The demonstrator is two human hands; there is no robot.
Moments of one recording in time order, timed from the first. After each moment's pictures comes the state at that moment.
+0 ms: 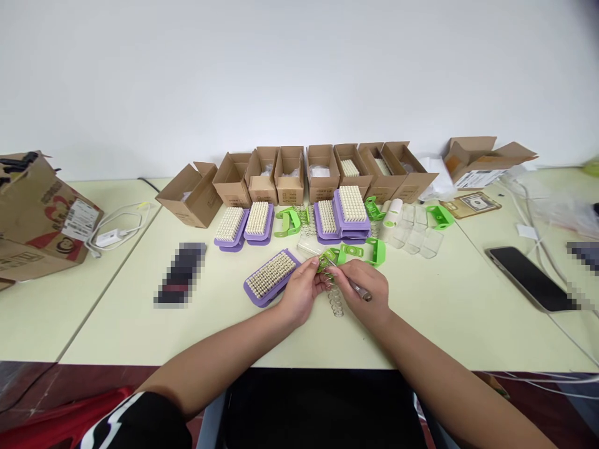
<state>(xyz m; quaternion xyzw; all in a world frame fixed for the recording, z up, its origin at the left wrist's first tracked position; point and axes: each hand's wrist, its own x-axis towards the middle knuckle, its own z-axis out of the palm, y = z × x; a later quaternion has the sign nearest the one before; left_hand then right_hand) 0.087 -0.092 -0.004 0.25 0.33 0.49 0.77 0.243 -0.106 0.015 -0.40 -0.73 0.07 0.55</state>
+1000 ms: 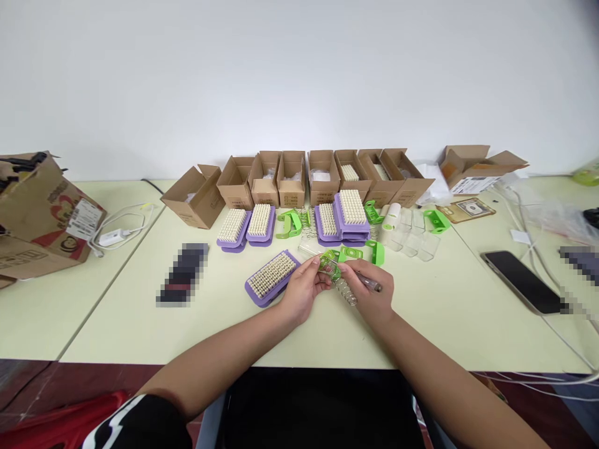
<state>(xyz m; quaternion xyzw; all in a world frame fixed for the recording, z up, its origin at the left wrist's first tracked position) 0.084 -0.092 0.001 0.27 0.34 0.49 0.76 0.241 -0.109 0.018 -0.46 -0.64 0.18 0.59</state>
